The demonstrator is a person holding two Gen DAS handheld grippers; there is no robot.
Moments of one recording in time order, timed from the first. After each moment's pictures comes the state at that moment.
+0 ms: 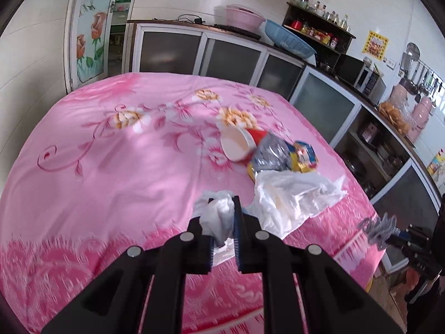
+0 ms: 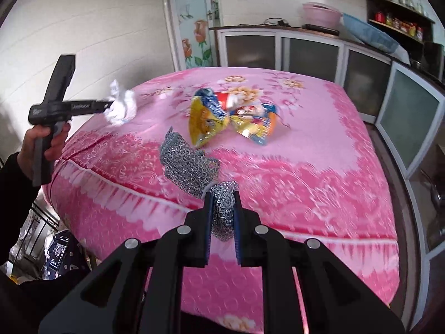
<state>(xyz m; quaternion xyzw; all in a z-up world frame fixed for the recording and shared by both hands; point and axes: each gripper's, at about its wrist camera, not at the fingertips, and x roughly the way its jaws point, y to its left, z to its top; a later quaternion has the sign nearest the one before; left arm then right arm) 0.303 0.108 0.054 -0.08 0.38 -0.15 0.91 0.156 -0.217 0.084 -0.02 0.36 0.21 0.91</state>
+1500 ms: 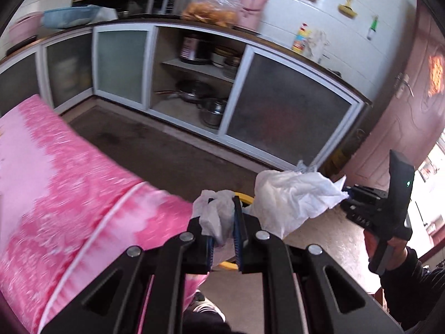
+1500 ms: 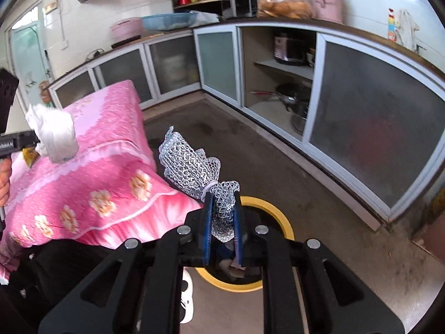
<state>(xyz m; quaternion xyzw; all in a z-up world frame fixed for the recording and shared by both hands) 0.201 -0.370 0.035 0.10 0.38 -0.53 0.75 -0.060 -0.543 0.022 0.12 0.35 -0.19 0.91</state>
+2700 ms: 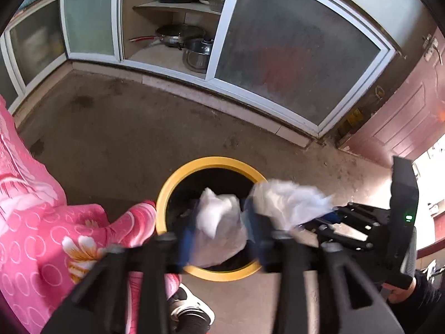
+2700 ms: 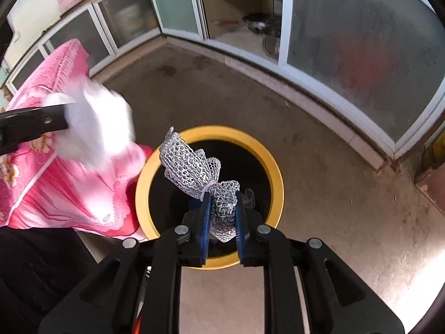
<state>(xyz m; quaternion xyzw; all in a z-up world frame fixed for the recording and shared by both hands) 0.188 -0.545 -0.098 0.18 0.48 -0.50 0.70 -0.038 -0.602 -0.119 0.22 0.48 -0.23 0.82</state>
